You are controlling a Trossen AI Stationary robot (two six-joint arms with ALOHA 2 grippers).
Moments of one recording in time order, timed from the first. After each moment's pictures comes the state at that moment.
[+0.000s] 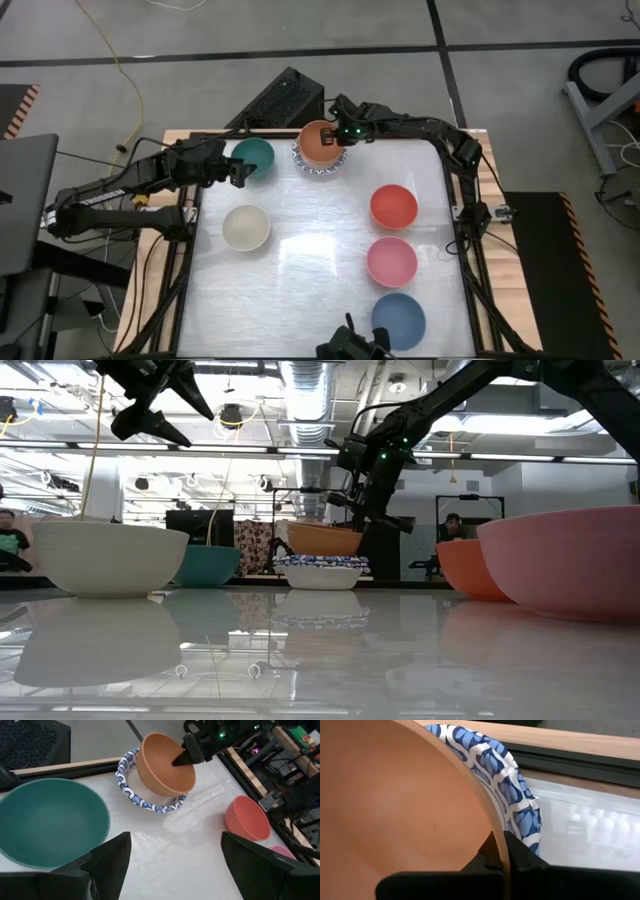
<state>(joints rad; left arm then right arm) 0.33 0.77 0.87 -0.57 -0.24 -0.72 -0.62 2.02 1.65 -0.65 -0.02 0.77</state>
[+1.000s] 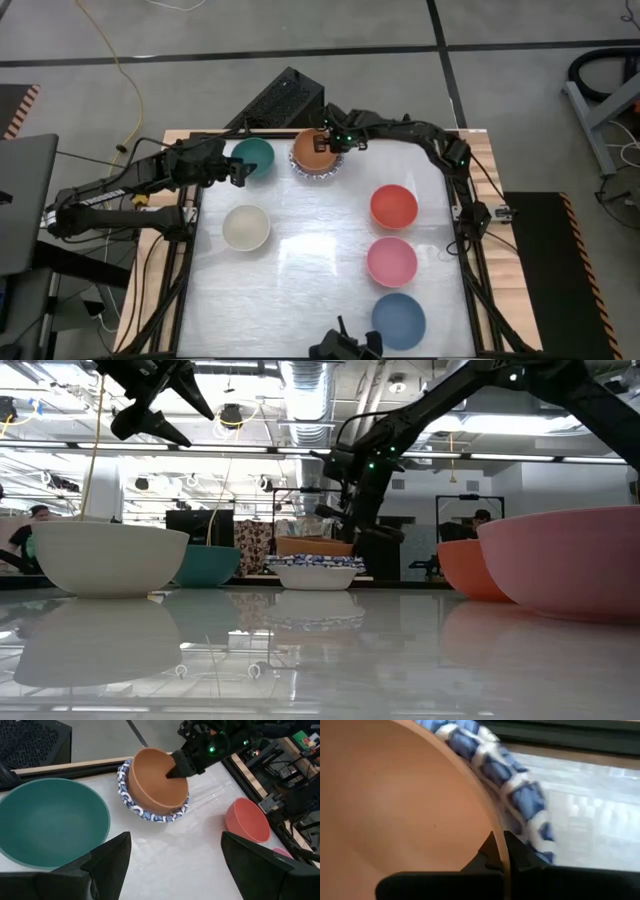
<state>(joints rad) 0.33 0.77 0.87 -0.56 -0.25 -0.73 -0.57 2.10 1.70 -0.66 0.00 0.83</state>
